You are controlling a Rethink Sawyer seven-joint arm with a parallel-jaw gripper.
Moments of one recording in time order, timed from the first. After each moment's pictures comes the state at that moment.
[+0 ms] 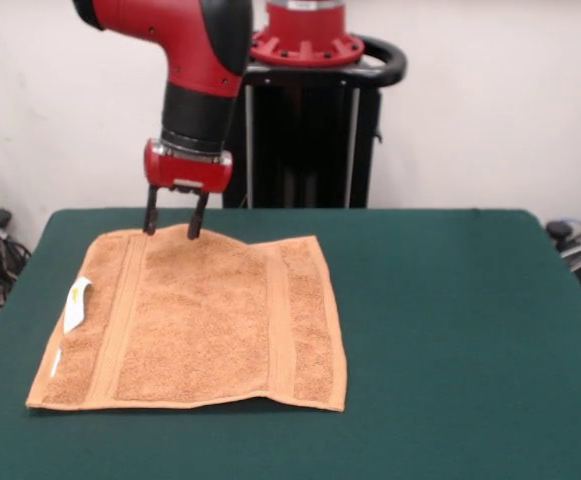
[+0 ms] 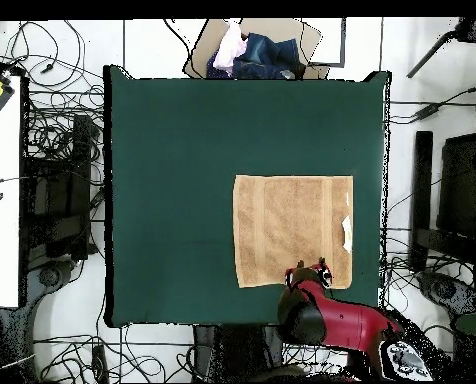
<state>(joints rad) -0.50 -0.57 -0.18 2.00 -0.51 -0.19 1.37</state>
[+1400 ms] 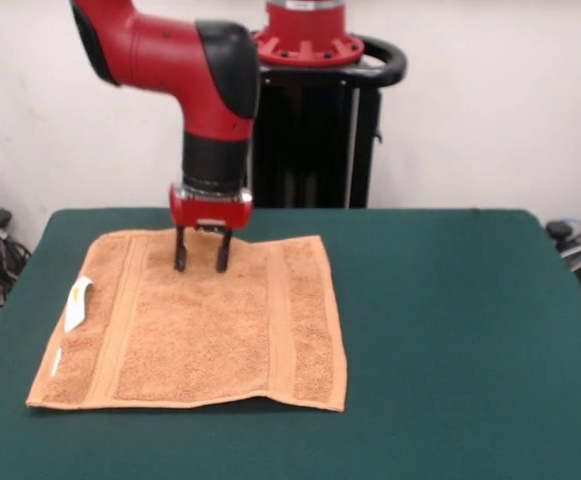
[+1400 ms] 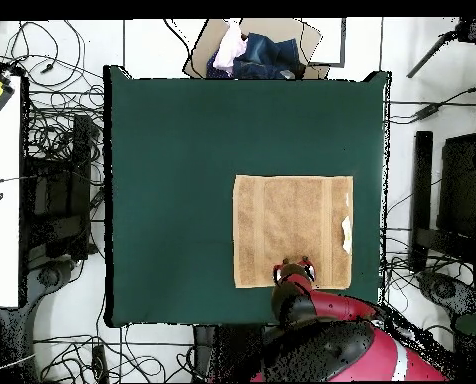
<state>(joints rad) -0.56 -0.40 -0.10 1.97 -0.46 -0.24 1.37</state>
